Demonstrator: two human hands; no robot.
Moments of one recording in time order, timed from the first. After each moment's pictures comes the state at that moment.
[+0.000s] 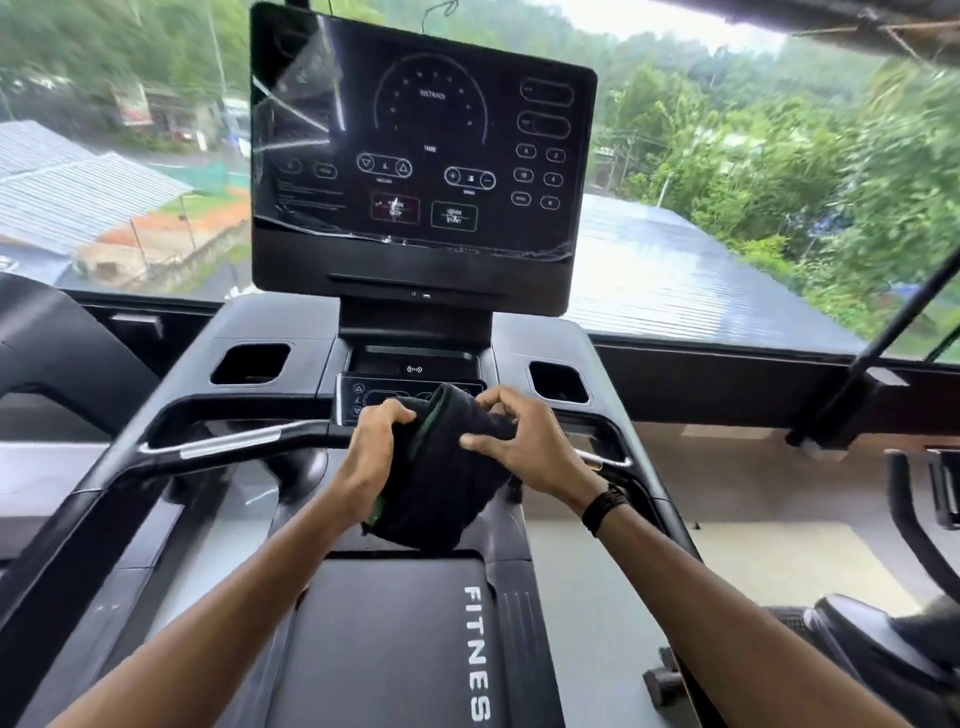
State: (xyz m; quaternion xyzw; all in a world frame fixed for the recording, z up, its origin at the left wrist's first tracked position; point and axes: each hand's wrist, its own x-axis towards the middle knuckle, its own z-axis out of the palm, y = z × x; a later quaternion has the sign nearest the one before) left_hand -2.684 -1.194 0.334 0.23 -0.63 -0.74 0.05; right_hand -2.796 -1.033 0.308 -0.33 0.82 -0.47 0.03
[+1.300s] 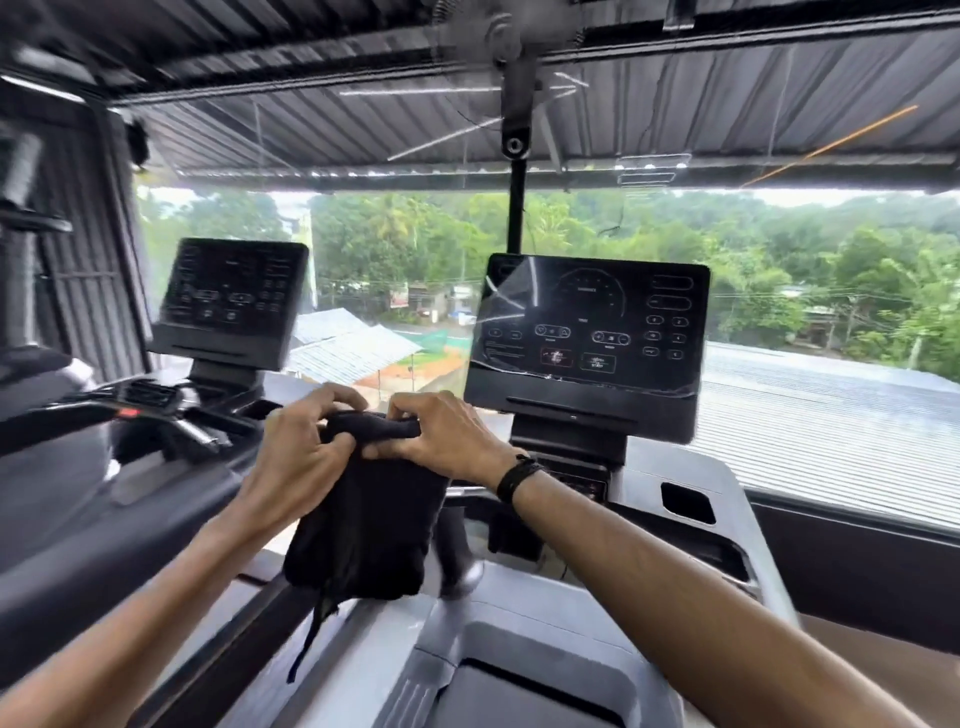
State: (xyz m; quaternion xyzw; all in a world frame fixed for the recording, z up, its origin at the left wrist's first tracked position) left_hand -2.392 -1.192 0.478 0.21 -0.83 -0.24 0.46; right_hand -2.558 -1.113 0.486 -0.67 0.66 -0.34 -0.05
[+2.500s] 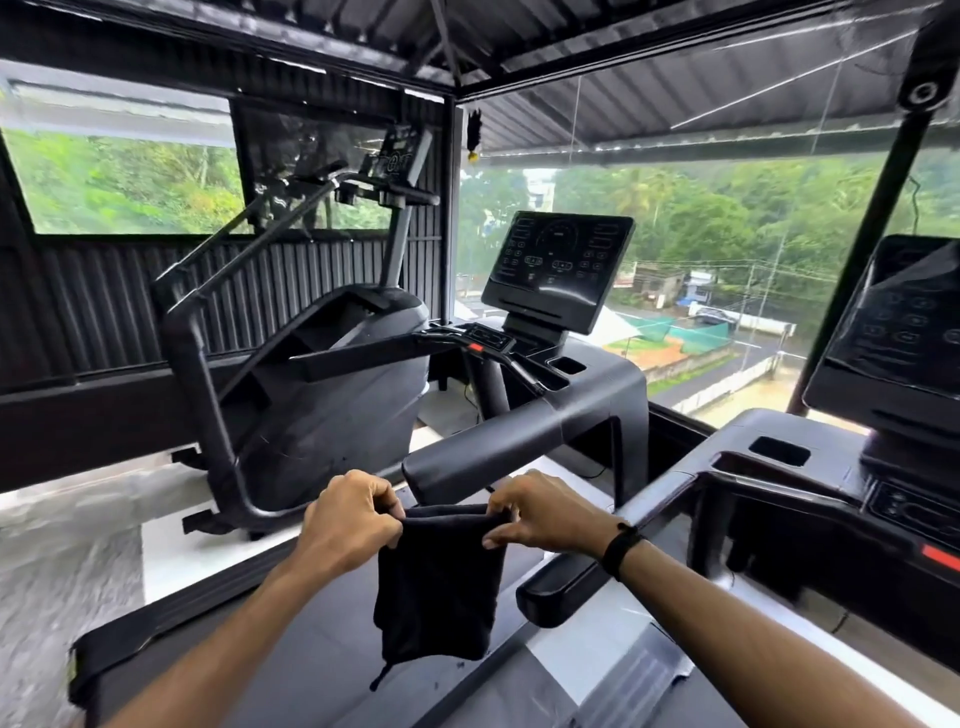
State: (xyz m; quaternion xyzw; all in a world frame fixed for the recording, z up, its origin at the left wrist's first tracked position) left_hand -1.968 -1.284 0.377 0.59 -0.73 -0.20 0.27; right_hand -2.219 -1.266 0.372 -0.83 0.54 -0.14 0.04
